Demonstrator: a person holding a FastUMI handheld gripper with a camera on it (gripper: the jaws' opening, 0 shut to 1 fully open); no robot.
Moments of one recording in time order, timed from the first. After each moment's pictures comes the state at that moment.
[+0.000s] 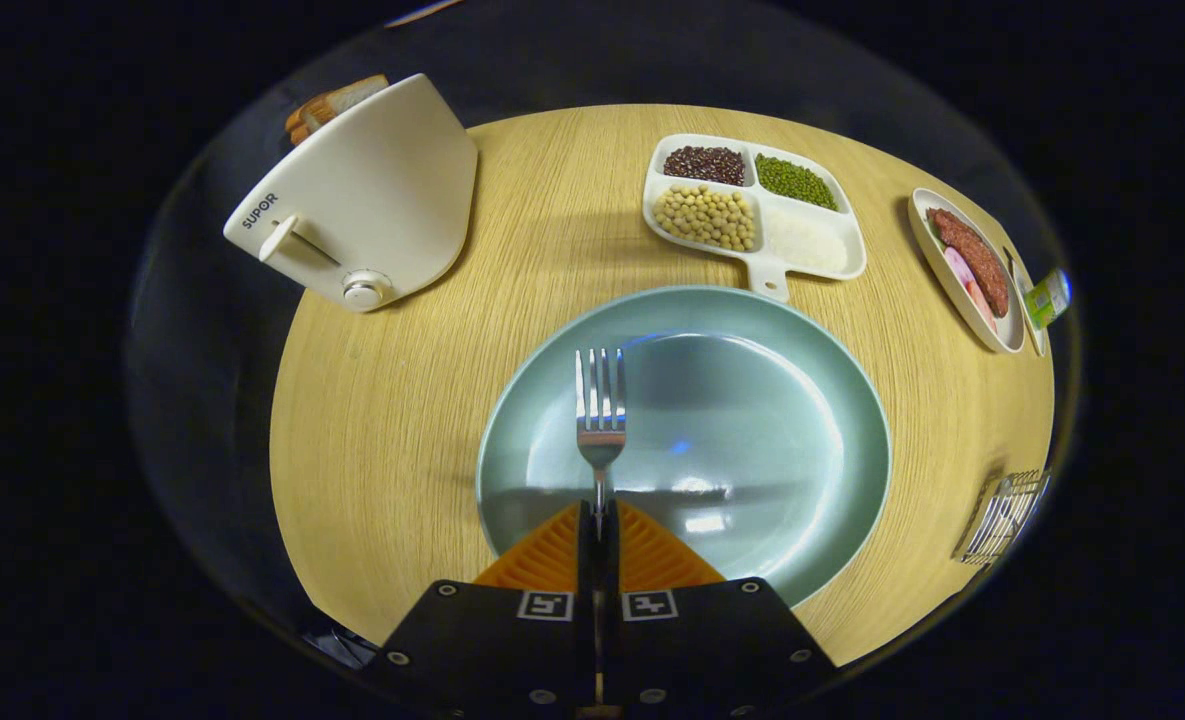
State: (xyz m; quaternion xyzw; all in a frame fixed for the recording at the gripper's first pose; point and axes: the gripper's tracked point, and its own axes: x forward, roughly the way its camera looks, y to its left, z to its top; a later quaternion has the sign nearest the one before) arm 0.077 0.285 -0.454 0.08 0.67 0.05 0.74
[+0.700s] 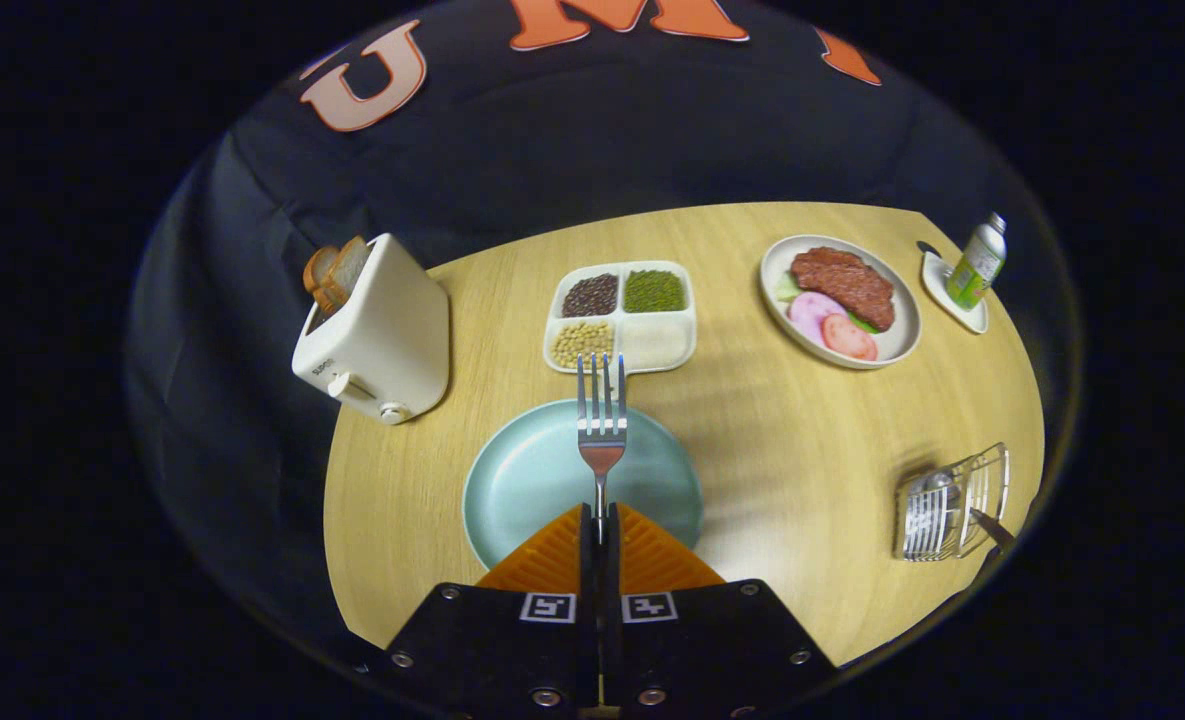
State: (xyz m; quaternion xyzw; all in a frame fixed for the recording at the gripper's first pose) arm 0.095 0.158 -0.352 0.15 0.56 -0.01 0.82
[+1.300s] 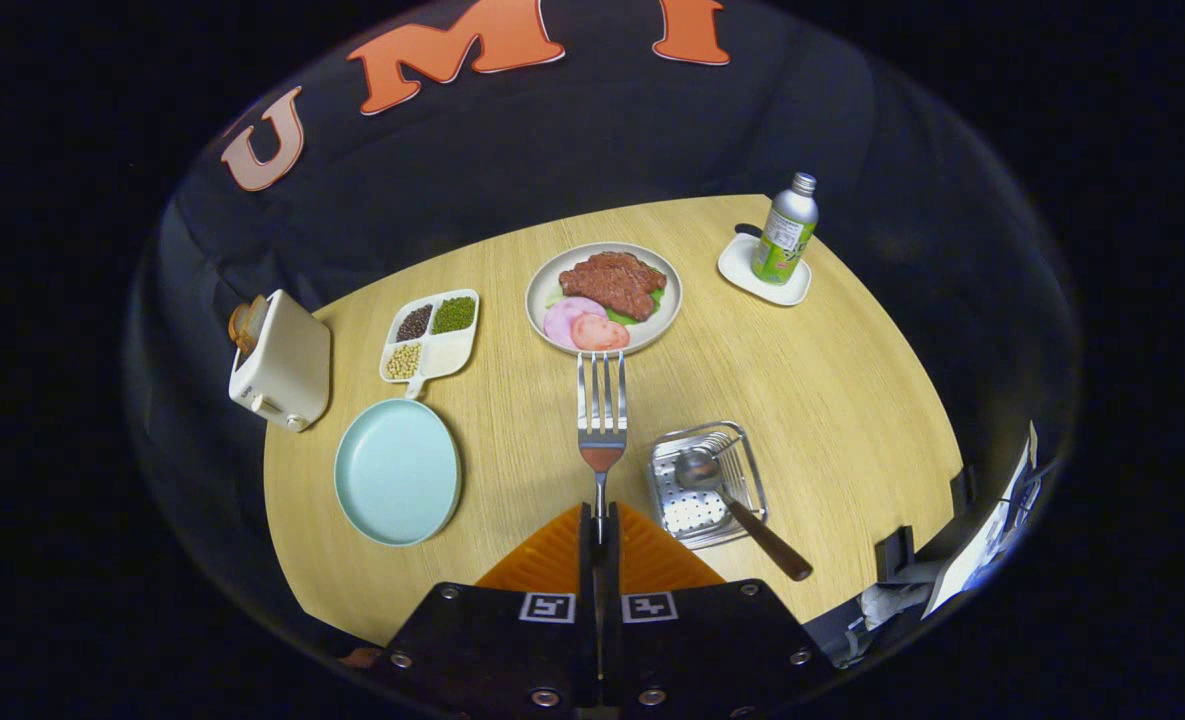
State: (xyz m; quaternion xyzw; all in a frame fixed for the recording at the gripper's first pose) arm 0.003 -0.022 -0.319 0.13 0.59 -0.11 0.79
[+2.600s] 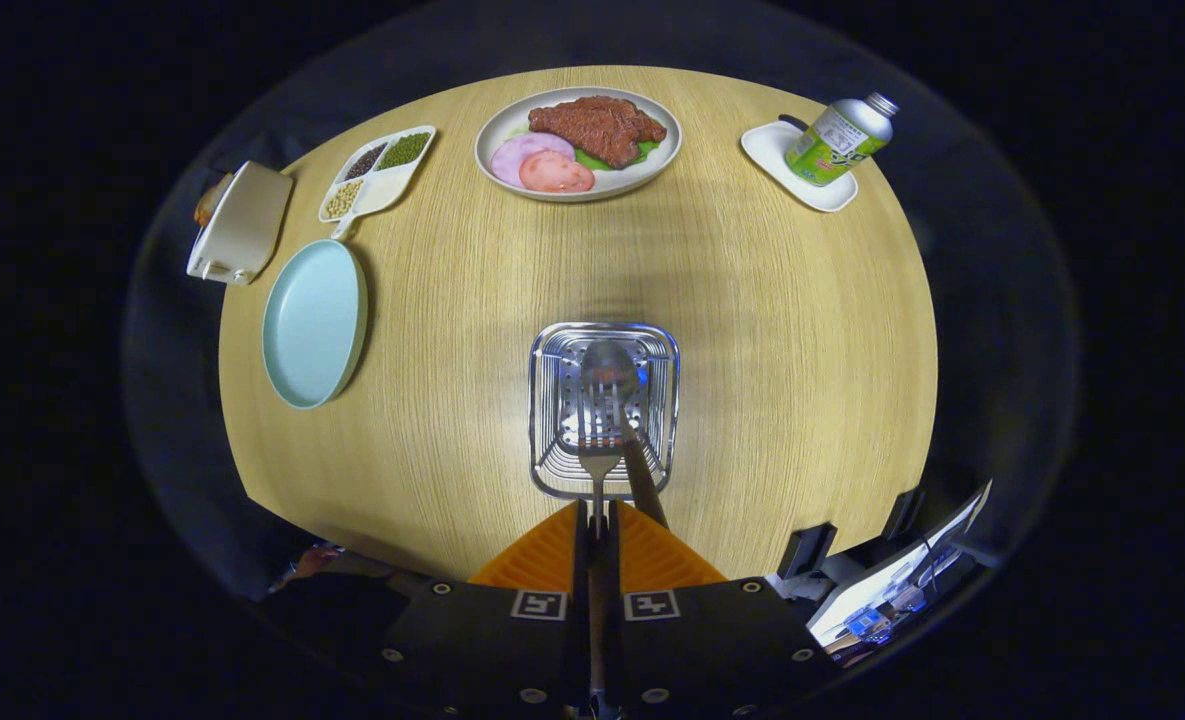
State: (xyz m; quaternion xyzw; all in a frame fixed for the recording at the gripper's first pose) arm -0.041 -0.079 -0.354 0.05 0.76 -0.02 0.65
